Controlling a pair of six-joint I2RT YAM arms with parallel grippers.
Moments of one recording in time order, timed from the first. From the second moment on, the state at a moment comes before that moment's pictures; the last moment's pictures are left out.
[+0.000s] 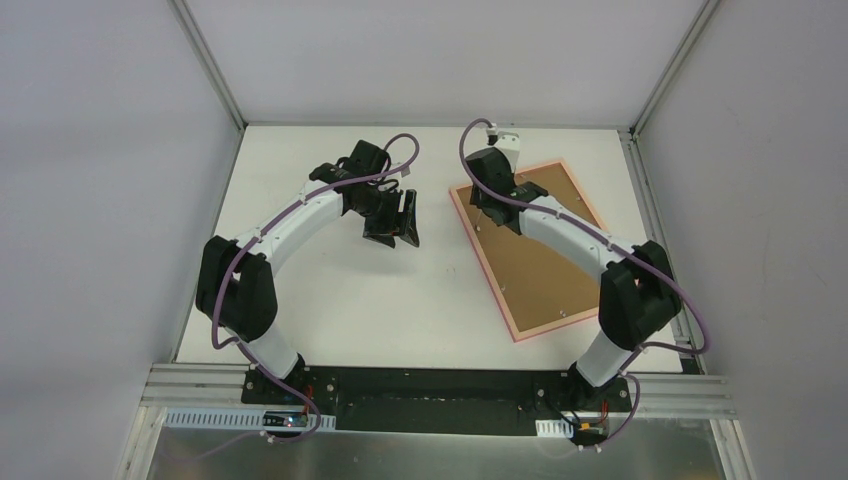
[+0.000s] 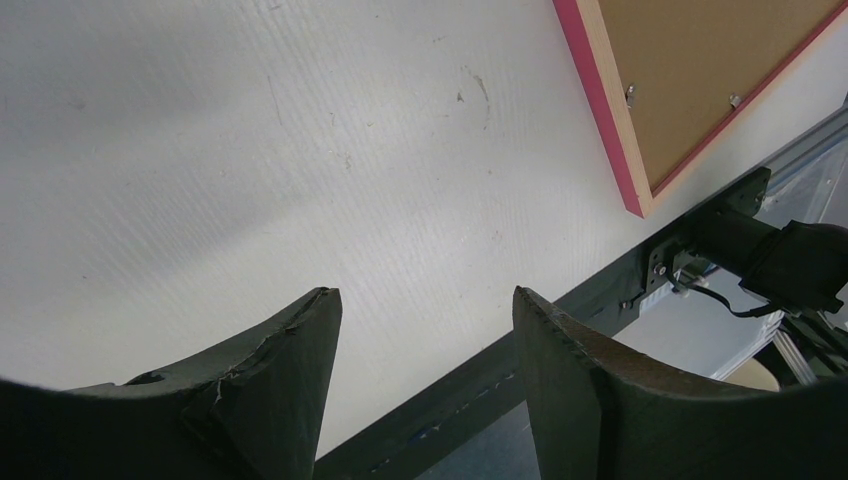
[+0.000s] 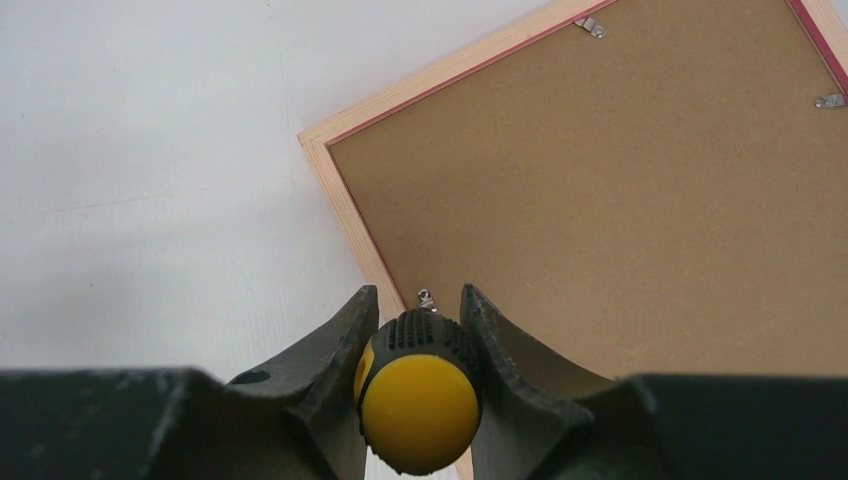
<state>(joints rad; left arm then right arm) -0.47 1.65 1.37 -0.80 0.40 -0.37 0.63 1.68 1.31 -0.38 0.55 0.53</state>
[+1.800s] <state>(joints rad) -0.72 2.18 1.62 -0.55 0.23 -1.26 0.59 1.13 1.00 -0.84 0.46 0.78</state>
